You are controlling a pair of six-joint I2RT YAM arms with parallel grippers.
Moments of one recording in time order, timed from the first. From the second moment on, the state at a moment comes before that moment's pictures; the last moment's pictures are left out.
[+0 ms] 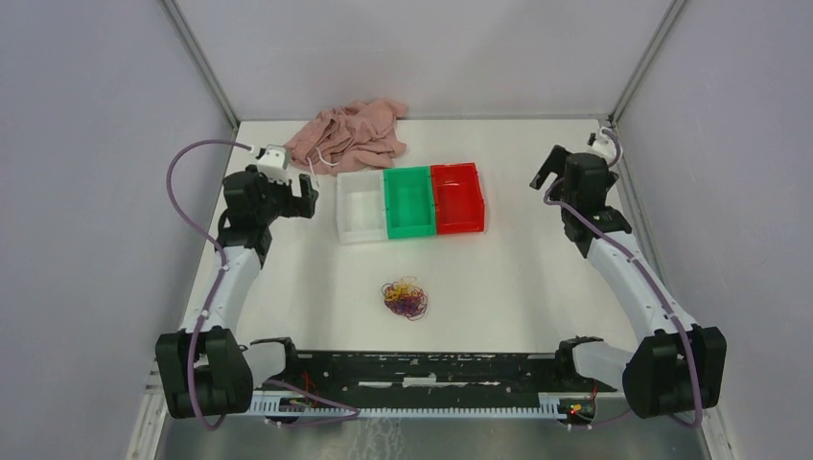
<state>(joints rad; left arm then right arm) 0.08 1.15 0.71 0.10 0.29 0.12 0.14 1.17 0.87 -0.14 0.44 0.44</state>
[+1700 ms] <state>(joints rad) 0.09 1.03 0.91 -0.73 0.66 0.46 0.86 1.63 1.04 -0.27 -0.16 0.74</state>
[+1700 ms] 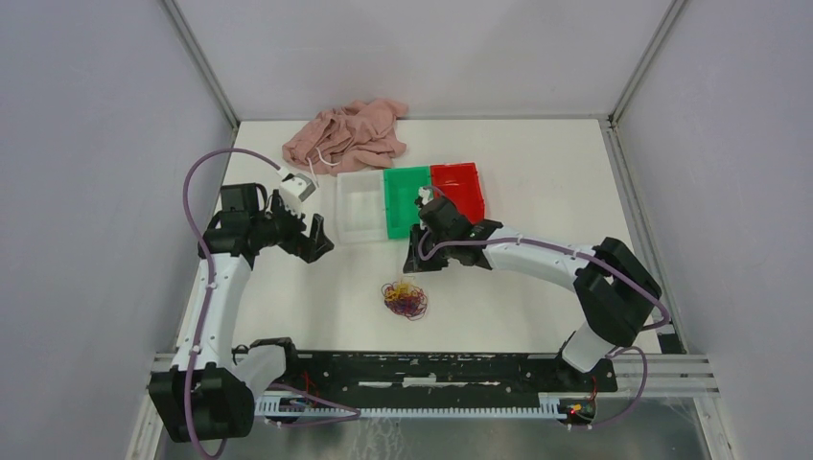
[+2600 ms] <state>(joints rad) 0.09 1.01 0.91 -0.75 0.69 0.47 0.86 1.64 1.04 -0.29 -0.10 0.74</state>
